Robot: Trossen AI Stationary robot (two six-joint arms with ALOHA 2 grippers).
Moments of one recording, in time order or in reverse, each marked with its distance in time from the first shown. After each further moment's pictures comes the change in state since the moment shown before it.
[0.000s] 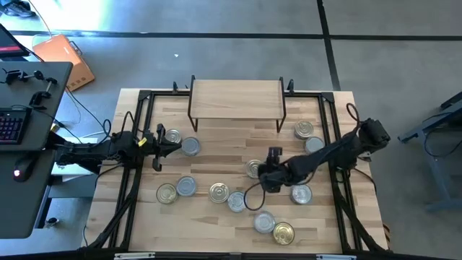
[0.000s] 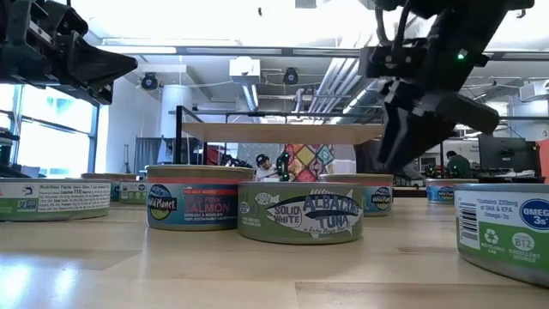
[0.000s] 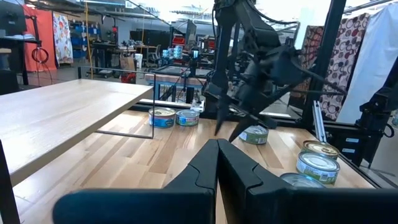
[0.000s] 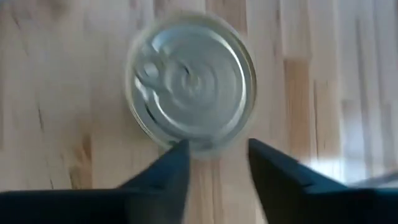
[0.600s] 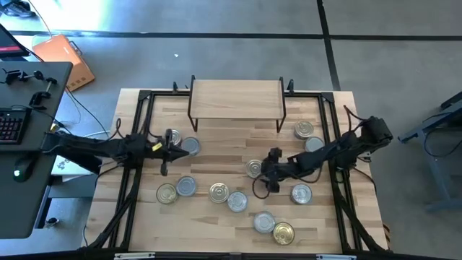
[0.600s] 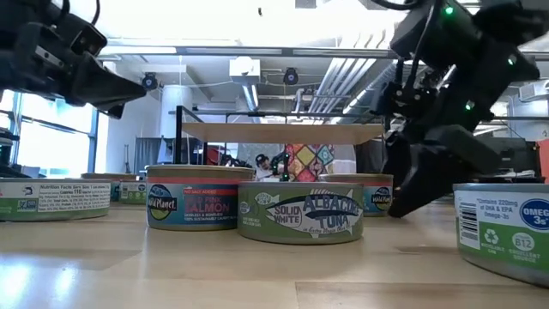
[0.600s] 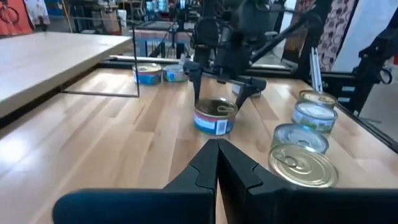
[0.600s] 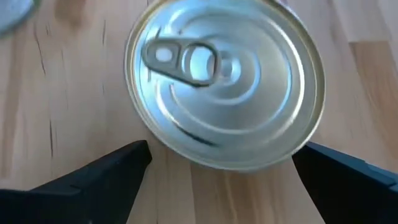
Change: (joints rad) left arm -0.048 0.411 0.000 0.216 0.020 0.028; right arm -0.079 -0.030 -0.364 0.667 -0.161 -0.010
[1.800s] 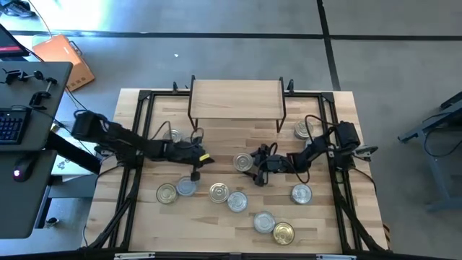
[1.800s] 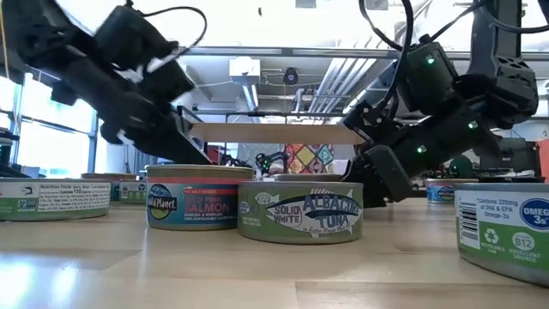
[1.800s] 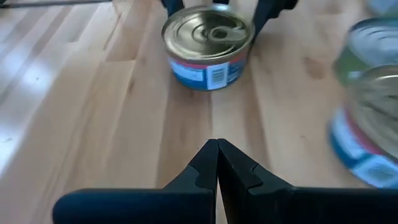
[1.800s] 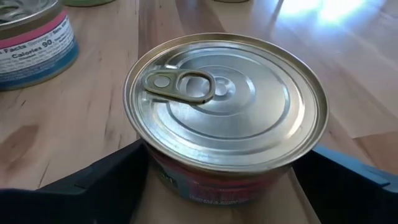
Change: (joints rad) left arm -0.014 1.070 0.372 0.255 -0.059 0.088; right arm -0.130 0.332 -0.113 0.921 -0.043 -0.115
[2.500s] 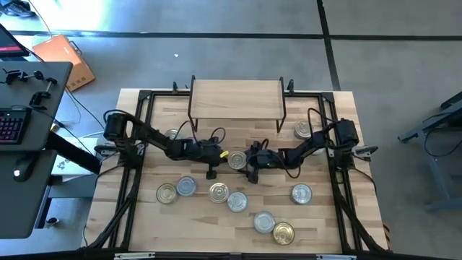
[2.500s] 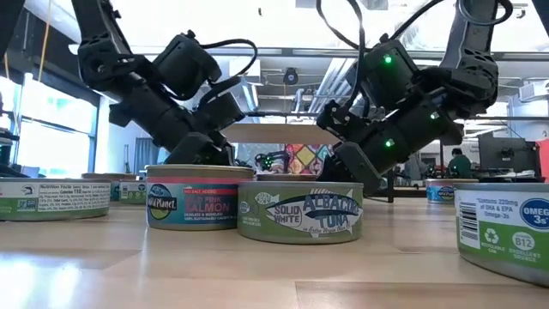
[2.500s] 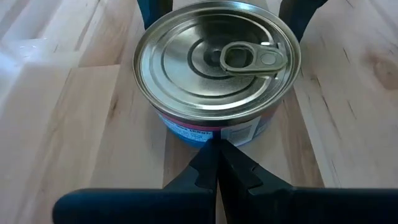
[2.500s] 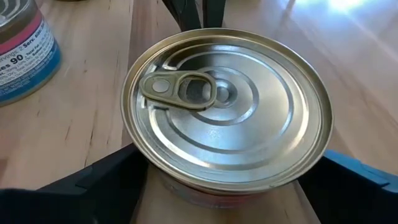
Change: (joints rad) left arm 0.057 0.335 0.239 0.037 0.060 0.068; right arm -0.070 0.000 0.151 -0.206 -0.092 -0.034
